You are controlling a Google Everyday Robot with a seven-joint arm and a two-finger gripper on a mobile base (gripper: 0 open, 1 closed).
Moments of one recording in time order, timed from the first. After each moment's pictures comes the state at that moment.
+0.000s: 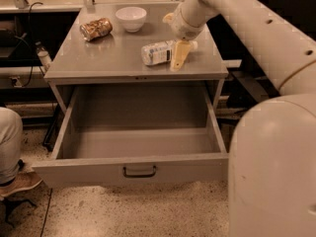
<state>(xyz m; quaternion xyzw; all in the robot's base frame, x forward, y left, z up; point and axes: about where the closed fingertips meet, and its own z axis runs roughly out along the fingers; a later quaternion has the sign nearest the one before) 0.771 -0.052 0.882 -0.74 0.60 -0.05 0.31</state>
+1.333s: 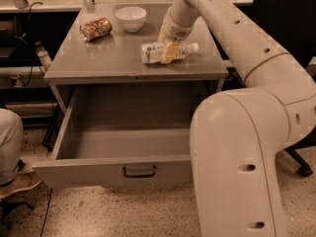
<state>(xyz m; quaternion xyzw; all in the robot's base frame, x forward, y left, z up) 0.796 -0.038 0.852 -0.75 0.61 -0.03 0.25</state>
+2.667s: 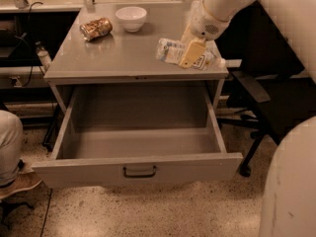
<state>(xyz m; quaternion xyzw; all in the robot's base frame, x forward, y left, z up) 0.678 -0.092 0.908 -0.67 0.69 0.05 0.25</state>
